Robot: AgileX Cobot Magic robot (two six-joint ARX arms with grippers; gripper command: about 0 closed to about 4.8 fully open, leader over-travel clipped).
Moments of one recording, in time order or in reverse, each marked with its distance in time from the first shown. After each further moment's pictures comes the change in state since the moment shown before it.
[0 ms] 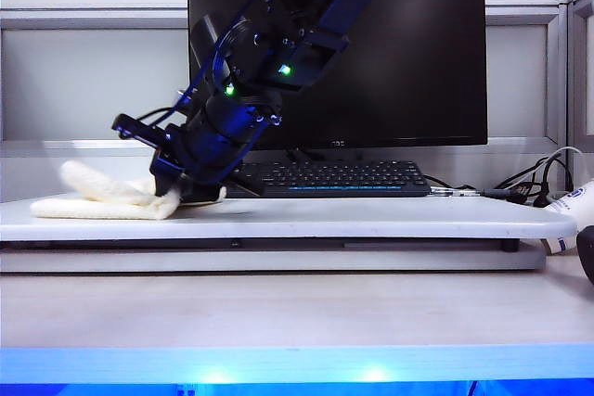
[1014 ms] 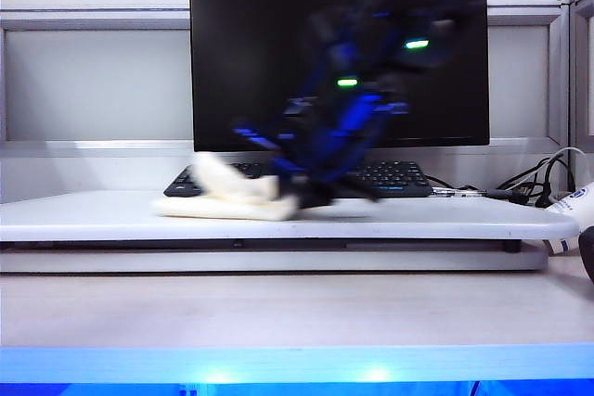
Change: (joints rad) left arm 0.000 0.000 0.000 0.000 0.000 0.000; right arm -0.185 -0.313 -0.502 0.066 0.041 0.105
